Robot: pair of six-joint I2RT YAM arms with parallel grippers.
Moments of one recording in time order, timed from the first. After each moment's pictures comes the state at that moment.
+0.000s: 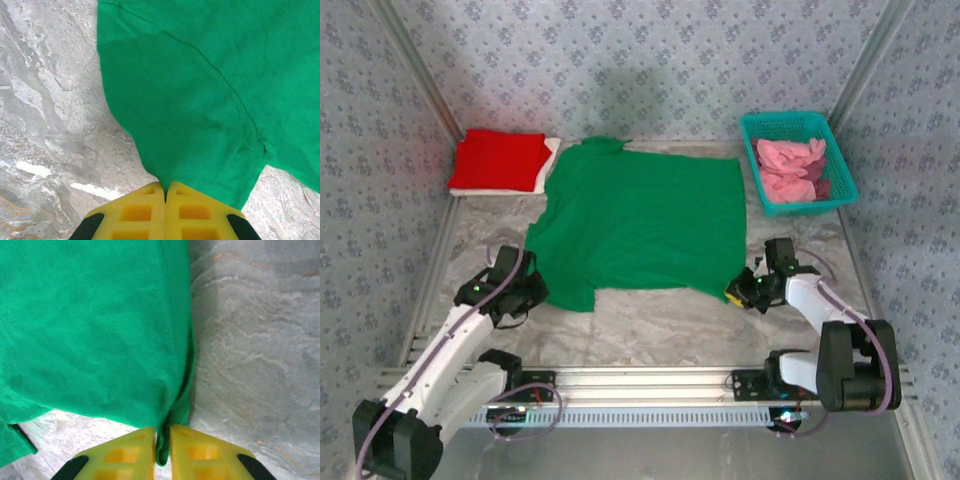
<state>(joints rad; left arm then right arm) -0.32 0.82 0.59 -0.84 -0.05 -0.83 0.03 1.21 0.51 -0.55 -0.48 0.67</state>
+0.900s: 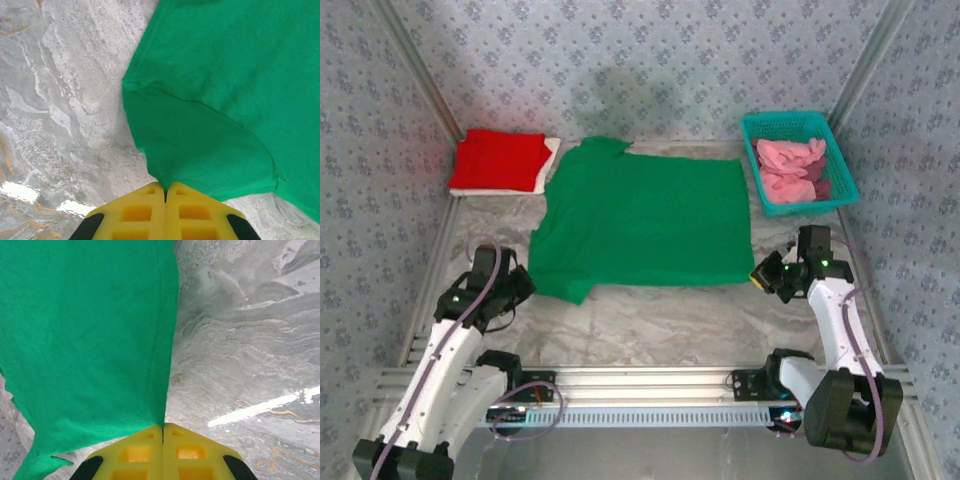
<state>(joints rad) -0.21 0.70 0.67 -0.93 -0.04 -0.77 -0.15 1.00 0.71 -0.87 -0.45 0.65</state>
